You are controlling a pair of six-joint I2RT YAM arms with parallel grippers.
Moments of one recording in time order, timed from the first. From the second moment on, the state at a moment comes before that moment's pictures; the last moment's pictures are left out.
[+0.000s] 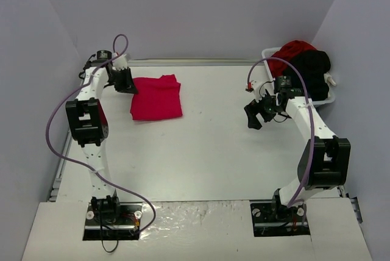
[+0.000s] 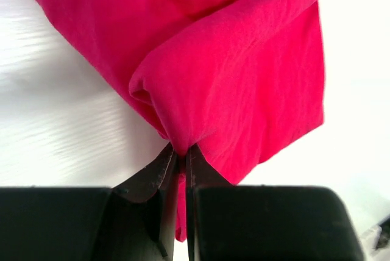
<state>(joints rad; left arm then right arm) 0.08 2.23 2.01 -0.87 0.59 -0.02 0.01 1.56 1.20 -0.79 -0.46 -0.66</state>
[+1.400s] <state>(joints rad) 0.33 2.56 2.48 -0.93 0.04 0.35 -0.09 1.57 1.17 -0.79 -0.49 -0.68</state>
